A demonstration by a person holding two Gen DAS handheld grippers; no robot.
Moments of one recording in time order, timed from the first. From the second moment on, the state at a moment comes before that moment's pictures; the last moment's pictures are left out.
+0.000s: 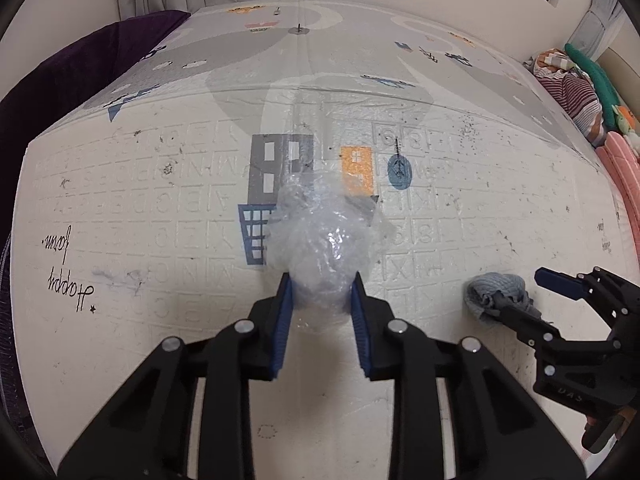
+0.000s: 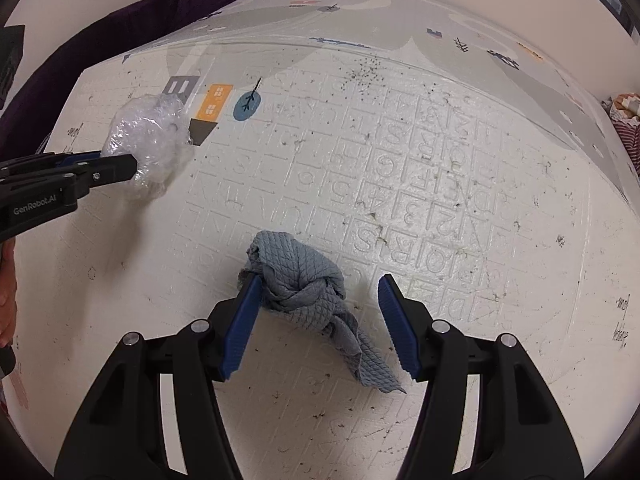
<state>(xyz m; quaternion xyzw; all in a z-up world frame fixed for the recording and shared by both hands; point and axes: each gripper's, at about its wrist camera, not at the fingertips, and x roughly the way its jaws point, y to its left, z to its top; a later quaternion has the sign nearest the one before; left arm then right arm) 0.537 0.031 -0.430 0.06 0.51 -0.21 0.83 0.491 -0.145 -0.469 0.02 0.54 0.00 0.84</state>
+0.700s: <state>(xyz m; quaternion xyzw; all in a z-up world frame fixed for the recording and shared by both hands) 0.476 0.055 -0.381 0.08 0.50 -0.23 0.83 0.463 -0.116 -0.410 0.06 0.52 0.03 0.85</state>
